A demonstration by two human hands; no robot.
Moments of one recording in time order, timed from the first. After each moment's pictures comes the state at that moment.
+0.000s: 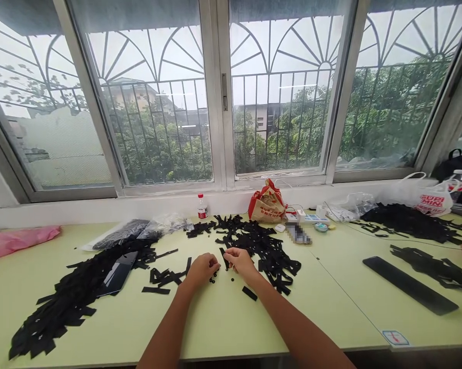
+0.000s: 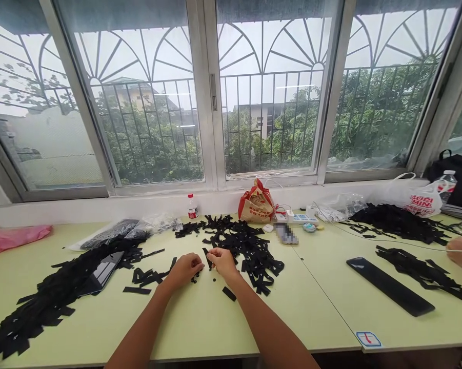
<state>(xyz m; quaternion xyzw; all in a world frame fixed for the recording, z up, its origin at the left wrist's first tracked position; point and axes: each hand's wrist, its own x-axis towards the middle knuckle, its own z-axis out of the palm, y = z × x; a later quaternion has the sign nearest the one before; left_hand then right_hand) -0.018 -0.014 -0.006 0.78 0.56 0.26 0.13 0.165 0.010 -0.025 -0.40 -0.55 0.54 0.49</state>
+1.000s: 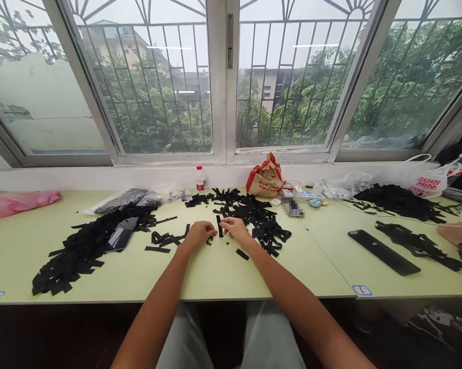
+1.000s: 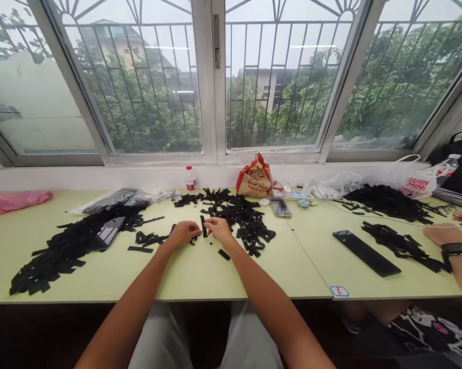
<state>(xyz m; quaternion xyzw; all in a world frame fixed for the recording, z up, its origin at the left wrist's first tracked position) -0.017 -0.006 -0.009 0.77 0.56 0.27 0.17 0.170 0.012 -0.025 -0.41 -0.56 0.55 0.47</state>
